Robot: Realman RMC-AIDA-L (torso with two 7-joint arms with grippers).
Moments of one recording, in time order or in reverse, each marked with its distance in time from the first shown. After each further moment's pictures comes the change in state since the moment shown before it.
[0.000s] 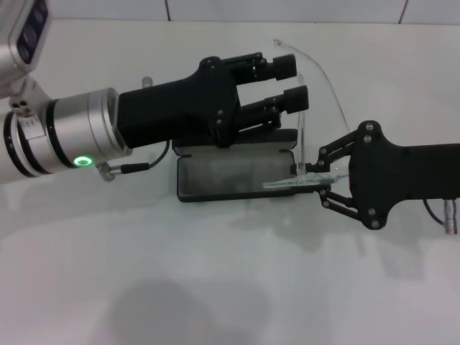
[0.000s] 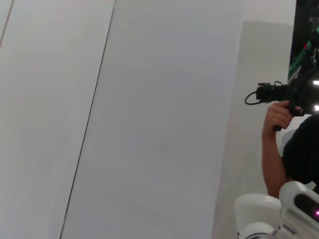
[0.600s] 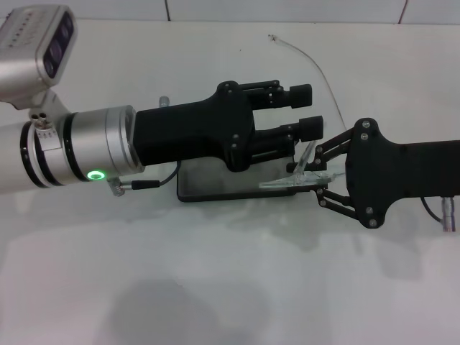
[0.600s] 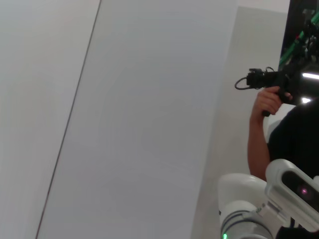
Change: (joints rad) left arm -0.004 -0.019 0.011 -0.001 0.060 -0.002 -0.026; right arm 0.008 -0.001 -0.007 -0.010 0.007 -0.005 -0.002
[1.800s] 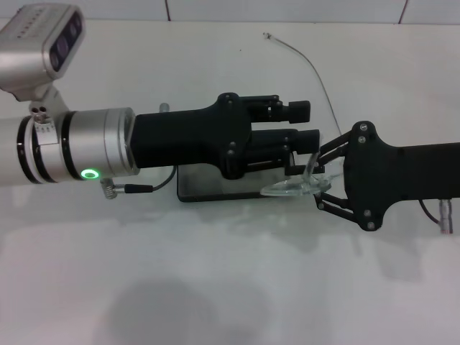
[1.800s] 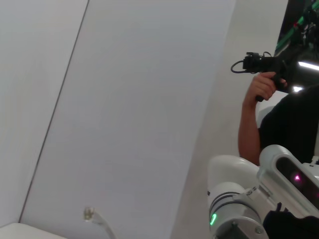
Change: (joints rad) left arm -0.019 0.018 -0.013 0.003 0.071 0.012 -0.083; right arm 0.004 0.002 -0.004 0.009 -0.004 0.001 -0.023
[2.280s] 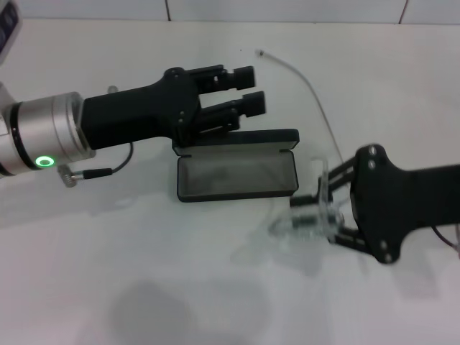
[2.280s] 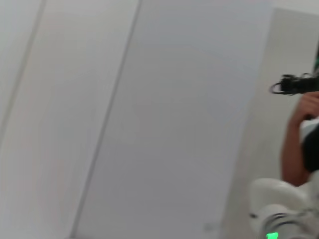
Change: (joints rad) left arm 0.060 0.059 -0.035 0.002 -0.072 -0.020 0.001; right arm -0.012 -0.001 0.004 -0.006 0.013 -0.124 -0.046
